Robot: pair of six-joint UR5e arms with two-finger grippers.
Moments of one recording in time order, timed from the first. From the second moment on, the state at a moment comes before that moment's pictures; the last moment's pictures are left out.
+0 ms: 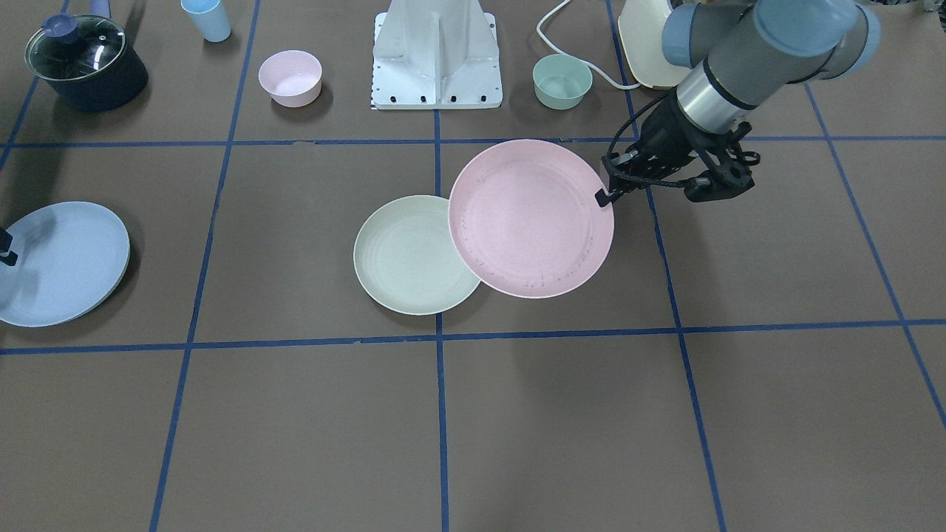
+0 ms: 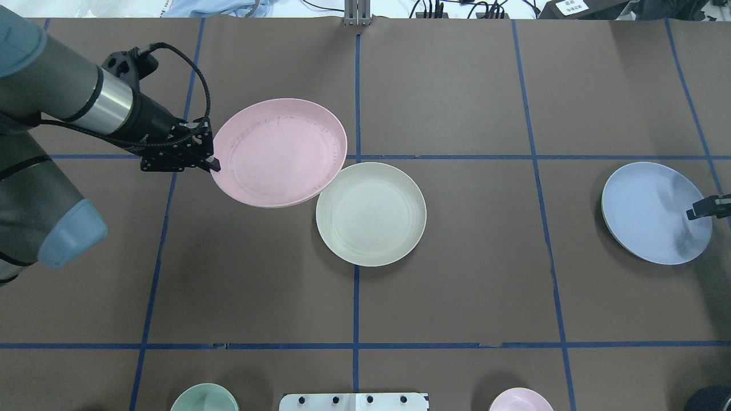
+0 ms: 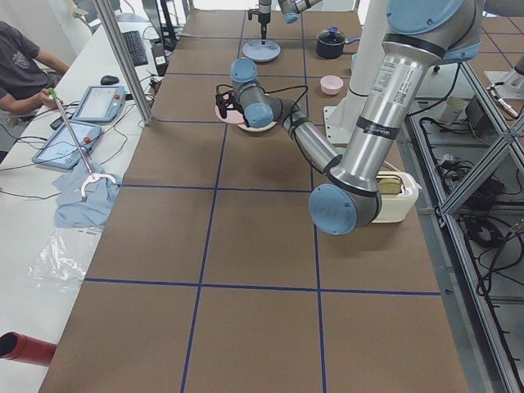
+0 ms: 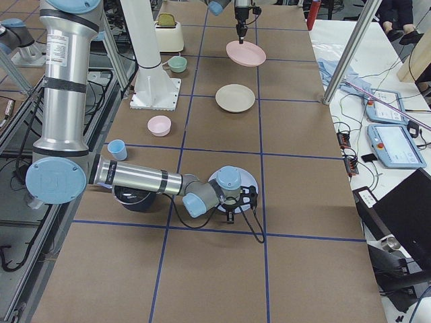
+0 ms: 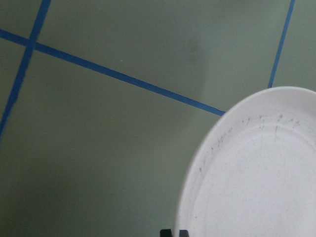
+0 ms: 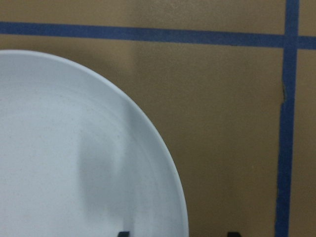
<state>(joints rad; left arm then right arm) -0.84 -1.97 -1.89 -1.89 -2.27 -1.48 1.16 -1.69 1.43 -0.83 2.26 0.56</state>
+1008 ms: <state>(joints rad) -0.63 -2.12 -1.71 -1.92 -2.11 -1.61 1.21 -1.69 1.53 -0.83 2.37 0.63</state>
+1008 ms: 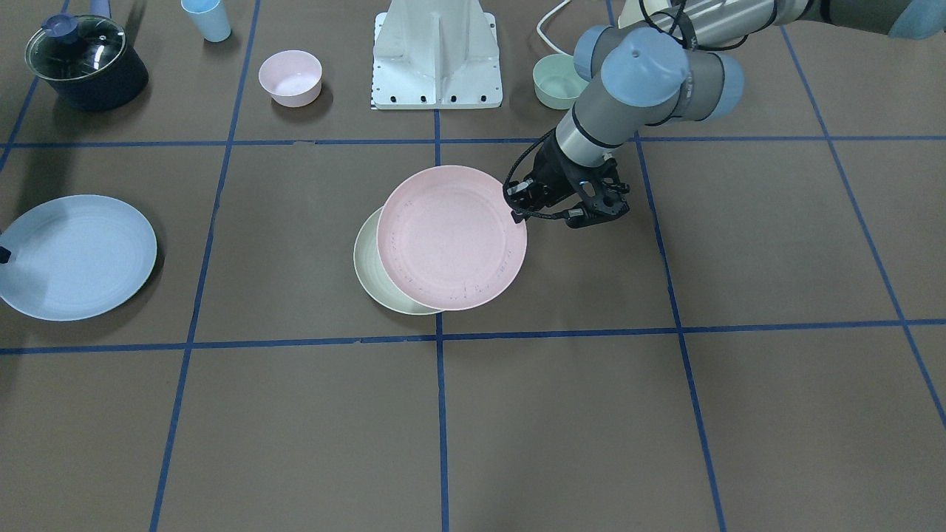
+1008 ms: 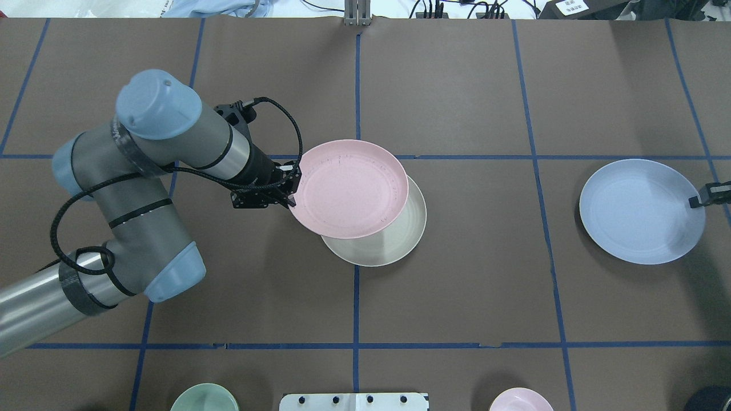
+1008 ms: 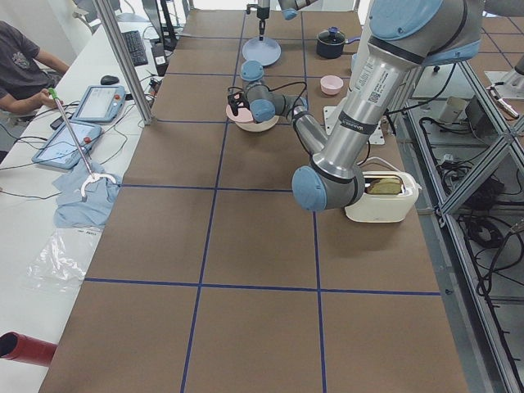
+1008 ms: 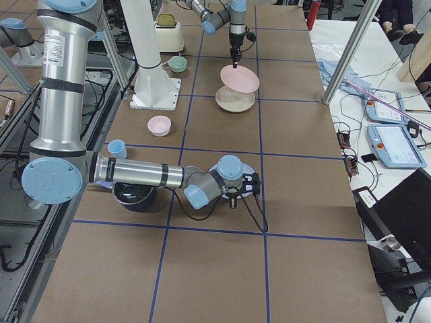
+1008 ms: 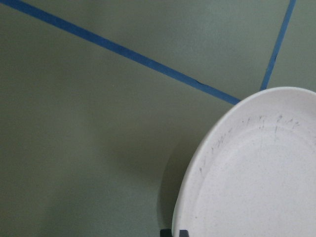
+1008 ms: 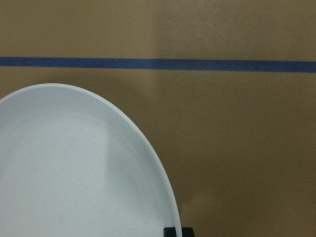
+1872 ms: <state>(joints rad) -0.55 -2.17 -1.57 -2.09 -2.00 -1.70 1.26 -1.68 1.63 -0.84 2.47 0.70</state>
